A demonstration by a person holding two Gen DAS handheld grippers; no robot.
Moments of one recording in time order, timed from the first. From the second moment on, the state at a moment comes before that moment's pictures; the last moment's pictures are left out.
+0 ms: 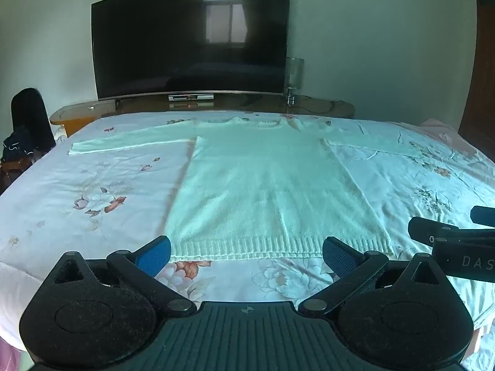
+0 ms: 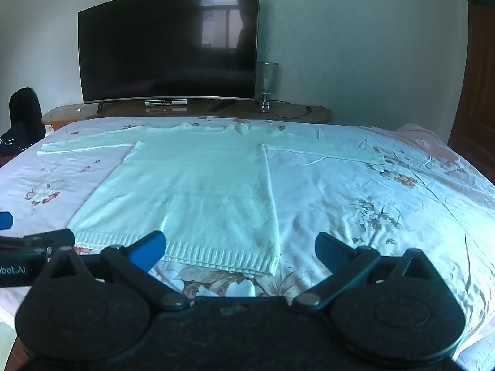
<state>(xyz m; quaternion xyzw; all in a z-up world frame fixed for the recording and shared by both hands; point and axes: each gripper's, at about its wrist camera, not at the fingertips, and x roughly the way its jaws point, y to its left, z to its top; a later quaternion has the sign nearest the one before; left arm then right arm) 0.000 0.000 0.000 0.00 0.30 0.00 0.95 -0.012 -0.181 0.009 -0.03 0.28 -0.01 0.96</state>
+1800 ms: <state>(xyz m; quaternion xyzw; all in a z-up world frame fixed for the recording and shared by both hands) 0.002 0.013 0.006 -0.01 0.29 0.01 0.96 -0.004 -0.178 0.011 -0.04 0.28 0.01 0.96</state>
